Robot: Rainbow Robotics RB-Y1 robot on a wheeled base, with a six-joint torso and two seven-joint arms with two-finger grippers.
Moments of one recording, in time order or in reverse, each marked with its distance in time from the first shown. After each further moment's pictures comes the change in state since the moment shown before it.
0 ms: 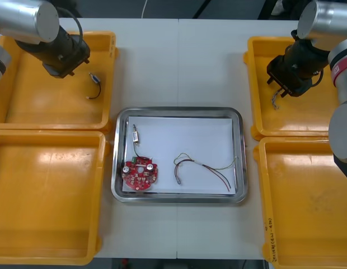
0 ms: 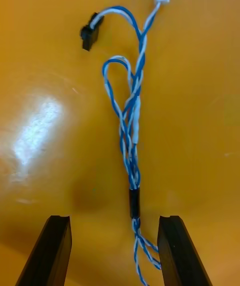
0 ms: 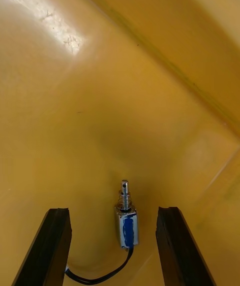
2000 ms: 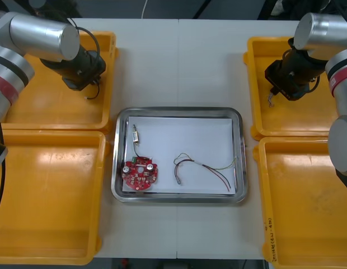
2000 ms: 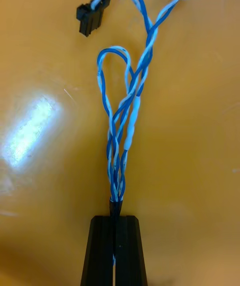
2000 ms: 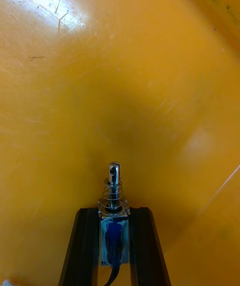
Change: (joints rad) right arm 0.061 -0.008 0.088 -0.054 -0.078 -0.040 0.001; left arm -0.019 -0.065 -0.104 0.139 0.066 -0.131 0.000
